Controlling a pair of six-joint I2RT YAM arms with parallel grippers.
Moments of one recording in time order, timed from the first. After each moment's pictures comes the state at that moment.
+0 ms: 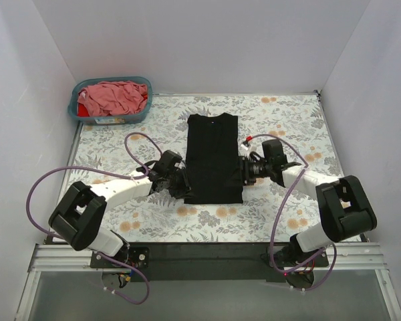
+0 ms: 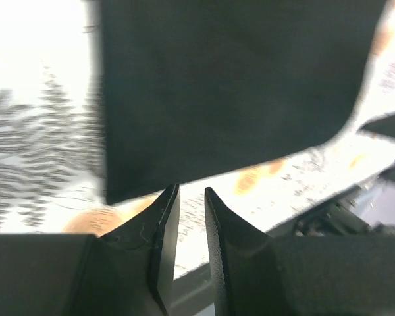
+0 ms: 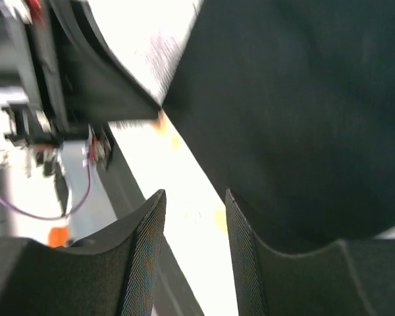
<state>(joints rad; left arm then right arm) -0.67 1.45 0.78 -0.27 0.22 -0.93 0.36 1.47 0.73 0.00 -0.87 0.42</state>
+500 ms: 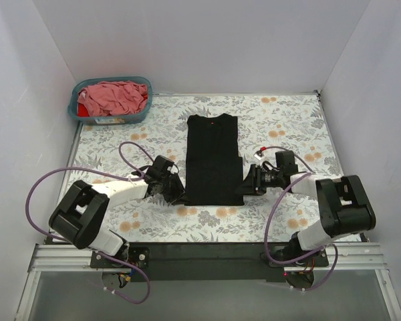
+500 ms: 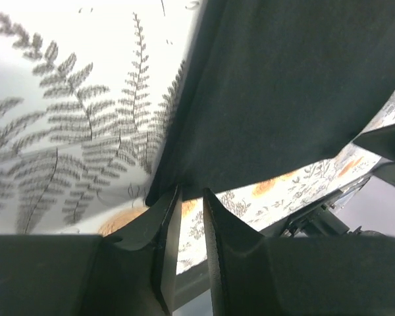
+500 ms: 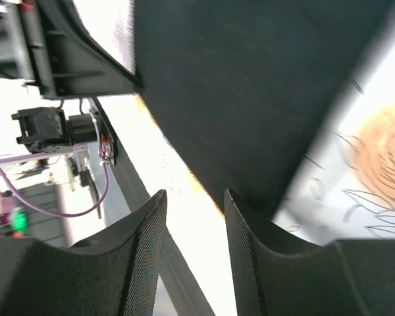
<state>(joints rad) -0.58 1.50 0.65 -0.18 0.32 -1.02 0.20 1.56 0.52 0.04 -0.99 0.42</state>
